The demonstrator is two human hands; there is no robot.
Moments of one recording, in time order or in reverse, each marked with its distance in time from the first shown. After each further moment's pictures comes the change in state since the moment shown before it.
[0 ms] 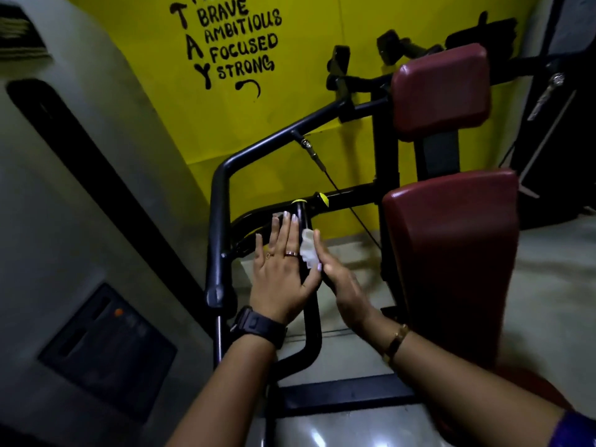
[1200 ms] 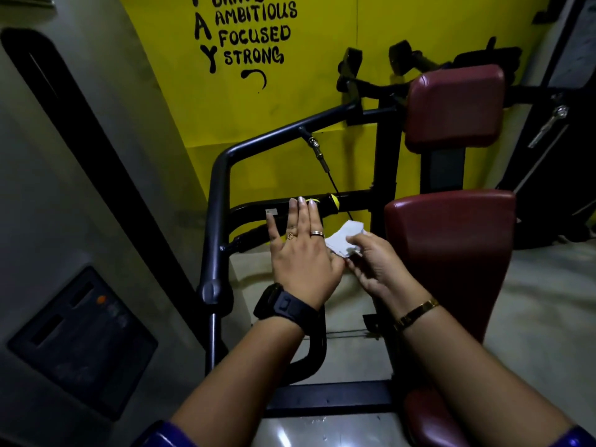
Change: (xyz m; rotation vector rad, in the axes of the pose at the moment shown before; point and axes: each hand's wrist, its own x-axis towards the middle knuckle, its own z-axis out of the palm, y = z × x) left_hand 0.030 0.040 -0.017 0.279 -0.099 -0.213; right_hand 0.053 -0.022 -0.036 0.479 0.433 0.409
